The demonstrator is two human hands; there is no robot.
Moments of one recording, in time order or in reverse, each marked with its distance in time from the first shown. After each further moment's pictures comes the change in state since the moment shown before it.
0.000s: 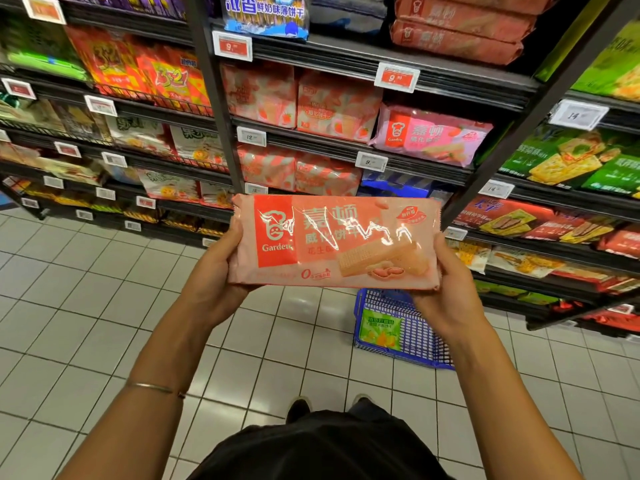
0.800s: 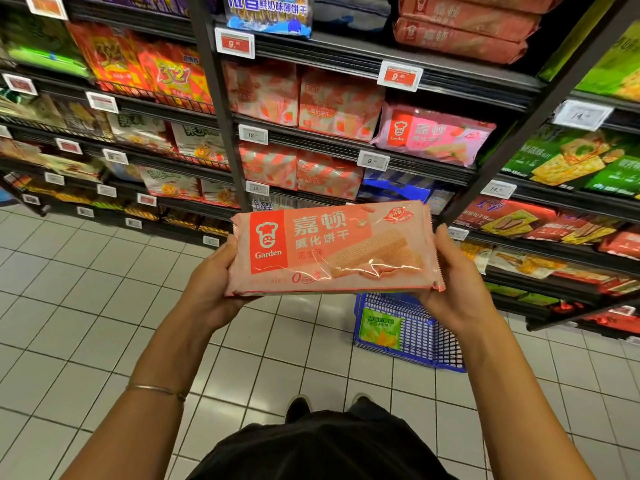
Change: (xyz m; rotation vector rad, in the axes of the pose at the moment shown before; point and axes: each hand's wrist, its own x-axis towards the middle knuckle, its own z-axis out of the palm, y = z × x) left_hand 0.007 -0.016 -0.017 0.039 0.248 -0.094; right_hand 0.006 -0.011 -0.005 -0.043 -0.097 0.092
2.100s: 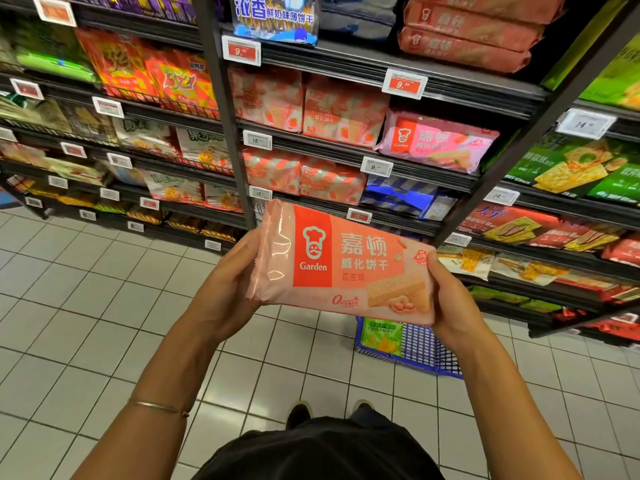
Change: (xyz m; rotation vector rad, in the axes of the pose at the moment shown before) left_hand -0.030 0.011 0.017 0.122 -0.425 0.155; right_hand 0.008 0.024 -0.014 -0.227 0.234 0.135
